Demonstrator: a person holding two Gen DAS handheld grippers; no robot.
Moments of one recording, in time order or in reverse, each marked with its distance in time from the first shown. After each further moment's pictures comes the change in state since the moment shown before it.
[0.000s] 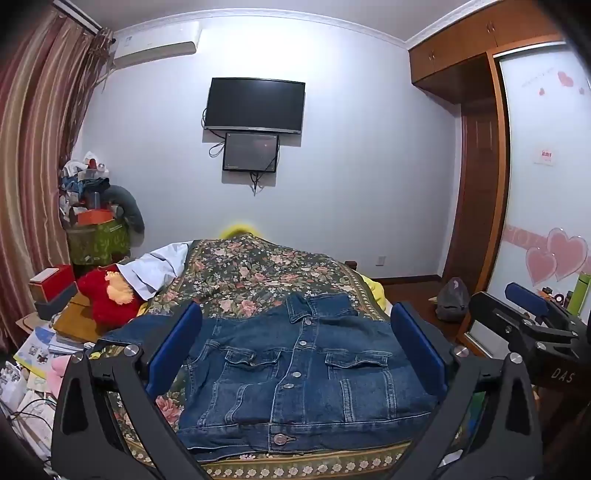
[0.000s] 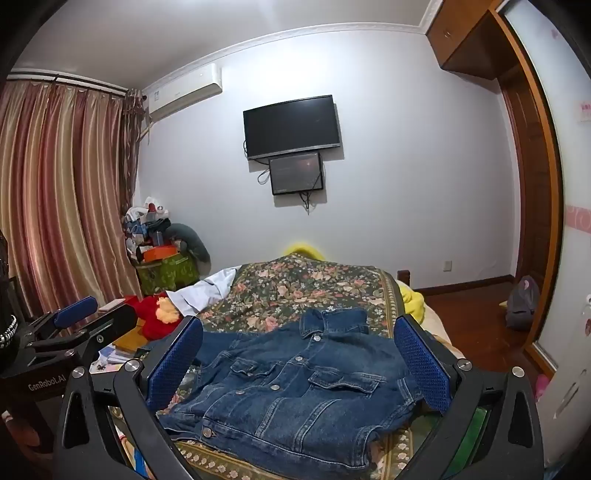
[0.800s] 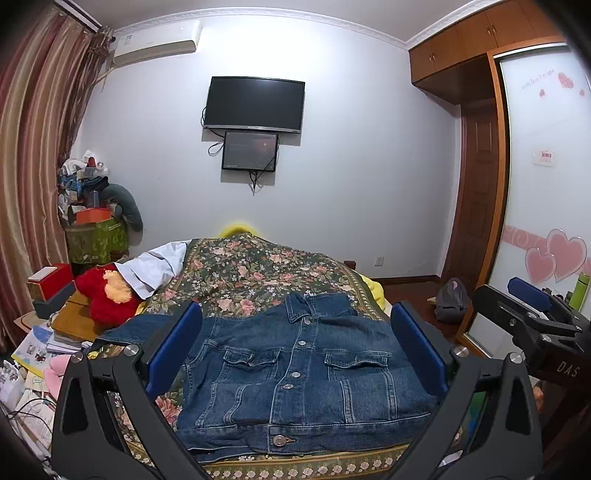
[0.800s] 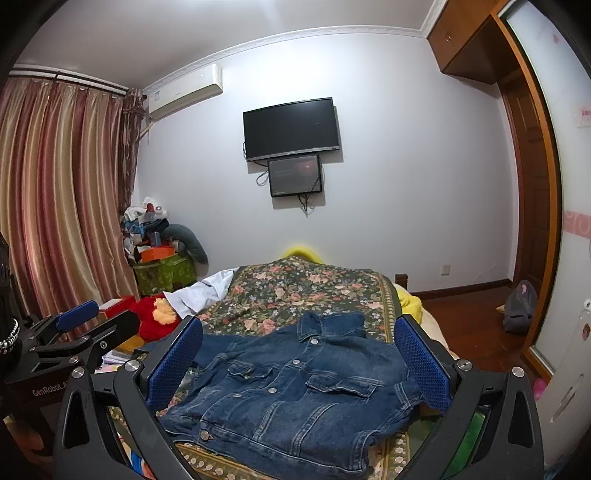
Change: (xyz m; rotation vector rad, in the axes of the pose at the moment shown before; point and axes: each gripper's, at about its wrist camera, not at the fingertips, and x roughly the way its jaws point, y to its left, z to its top) left arm 0.004 0.004 -0.001 -0.019 0.004 -0.012; right arm 0.007 -0.002 0.004 -0.010 0.002 -0.007
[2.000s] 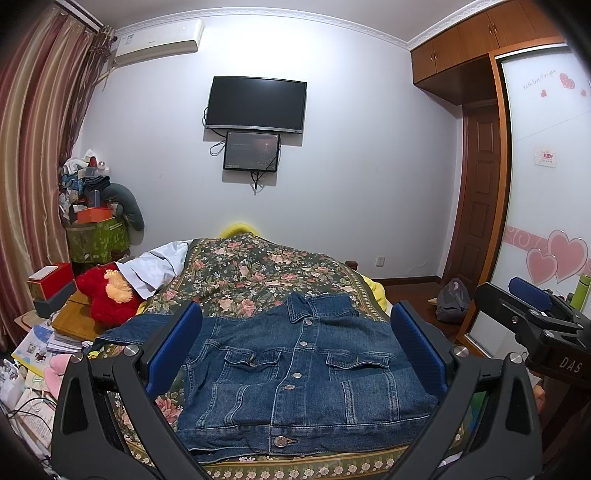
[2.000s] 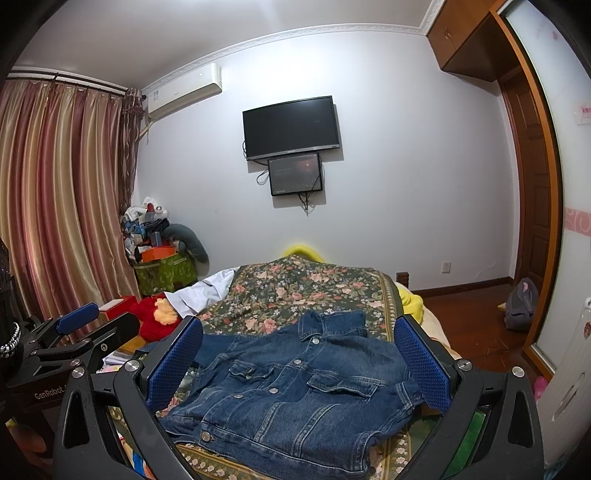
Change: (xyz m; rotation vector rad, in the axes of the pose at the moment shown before) left arm 0.005 0.000 -0.003 0.003 0.000 0.002; right arm 0.000 0.002 0.000 0.000 0.003 -0.001
